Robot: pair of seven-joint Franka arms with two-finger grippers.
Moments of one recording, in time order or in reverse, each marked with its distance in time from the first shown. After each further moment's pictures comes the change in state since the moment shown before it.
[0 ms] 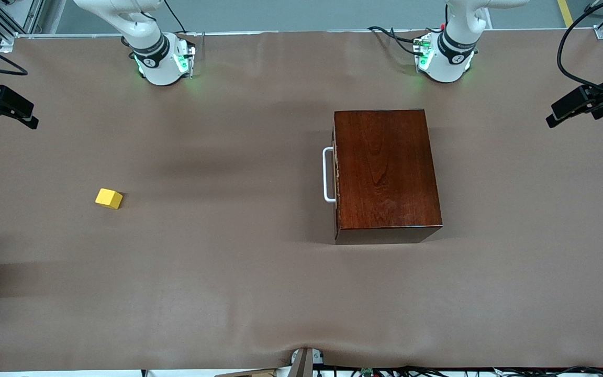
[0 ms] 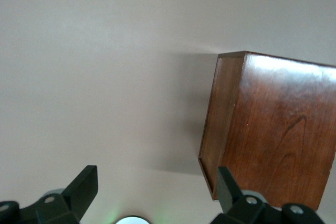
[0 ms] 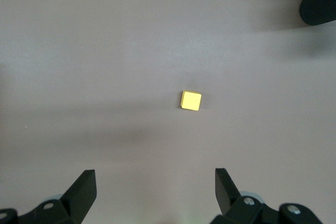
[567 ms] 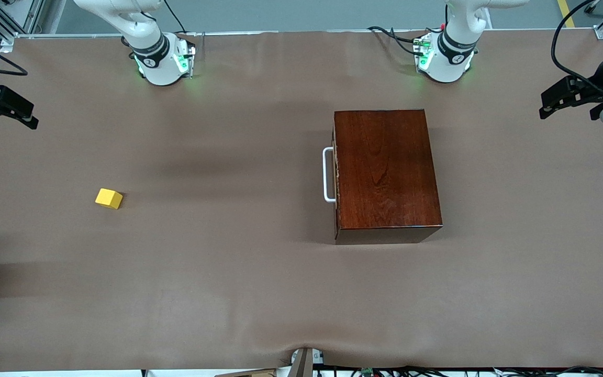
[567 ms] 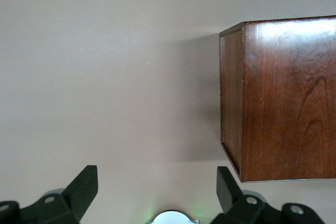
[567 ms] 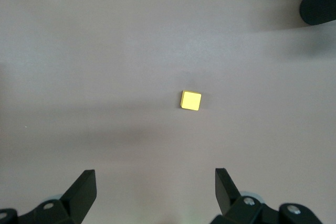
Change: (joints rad) left arm 0.004 0.000 -0.042 0.000 0.062 -0.032 0.153; right arm 0.000 0.001 -0.001 0.000 0.000 0.000 0.000
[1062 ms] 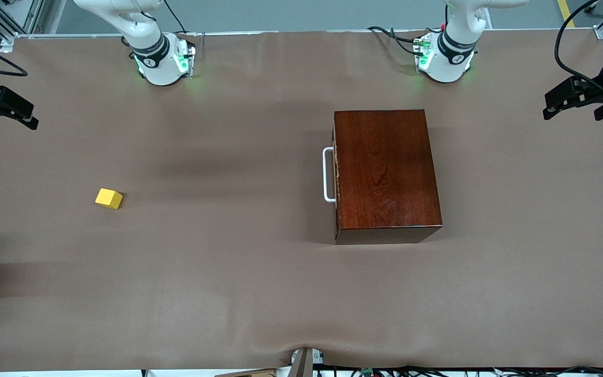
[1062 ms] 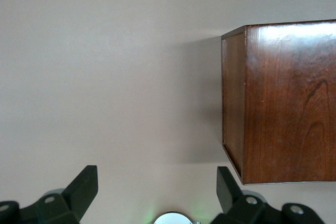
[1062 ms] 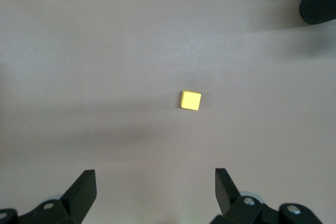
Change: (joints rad) left arm 0.005 0.009 -0.010 0.016 0.003 0.000 0.000; right arm -0.001 0.001 -0.002 0.000 0.001 0.000 0.000
